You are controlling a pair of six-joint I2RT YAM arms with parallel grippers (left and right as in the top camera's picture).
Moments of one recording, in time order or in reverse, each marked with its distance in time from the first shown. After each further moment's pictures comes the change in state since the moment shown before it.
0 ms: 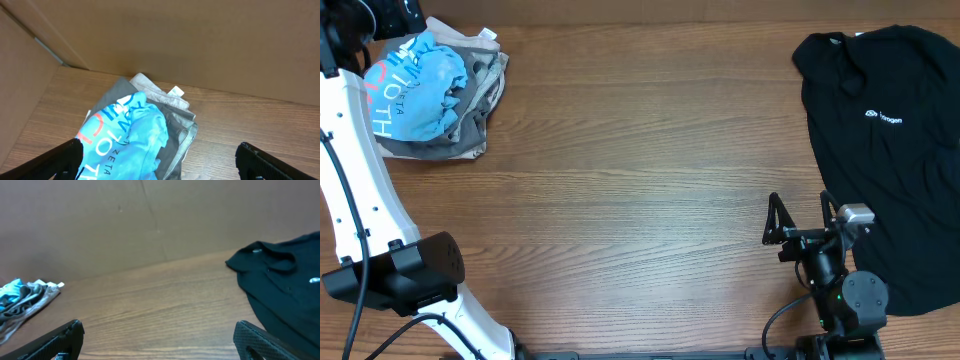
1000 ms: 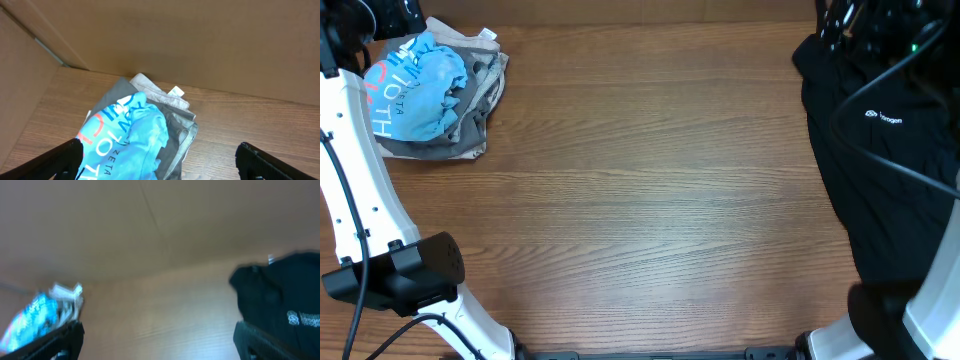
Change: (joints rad) left arm 0.000 0.000 0.000 0.000 0.000 0.003; right arm 0.000 1.530 2.525 -1.381 -0.012 0.023
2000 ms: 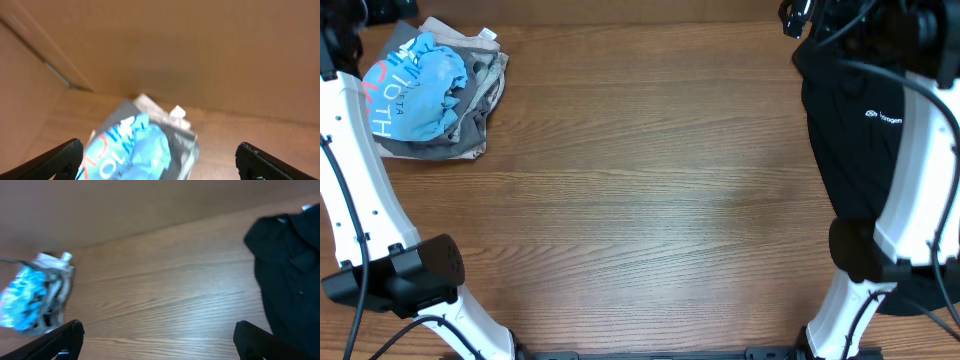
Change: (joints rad) left arm 0.000 -0.010 0.002 0.091 0.000 0.000; right arm -0.044 0.310 0.213 -0.225 -0.146 -0.009
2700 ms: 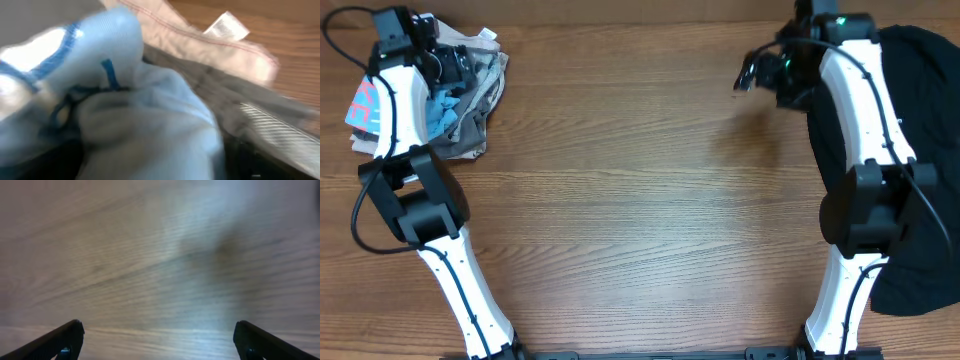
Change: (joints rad) left arm 0.001 0.503 -0.115 0.238 -0.024 0.019; right arm -0.028 0.178 -0.651 0.337 -0.056 -0.013
